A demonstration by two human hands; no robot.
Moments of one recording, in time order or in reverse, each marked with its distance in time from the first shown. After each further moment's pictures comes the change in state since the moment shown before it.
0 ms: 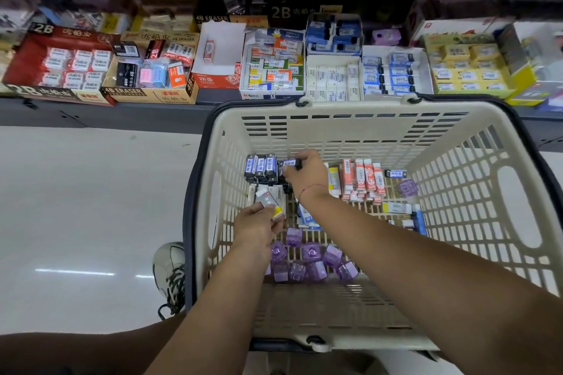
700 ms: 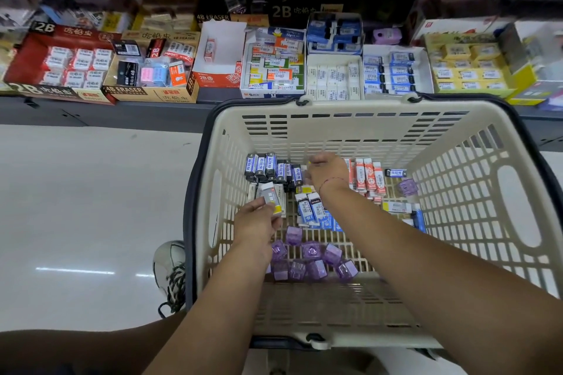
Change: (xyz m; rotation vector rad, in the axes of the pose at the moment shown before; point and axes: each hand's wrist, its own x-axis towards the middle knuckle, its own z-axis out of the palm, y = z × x) left_hand -0.001 -0.001 0.000 -0.002 0.018 0.020; right_hand 0.020 0.013 -0.023 0.271 0.097 0.225
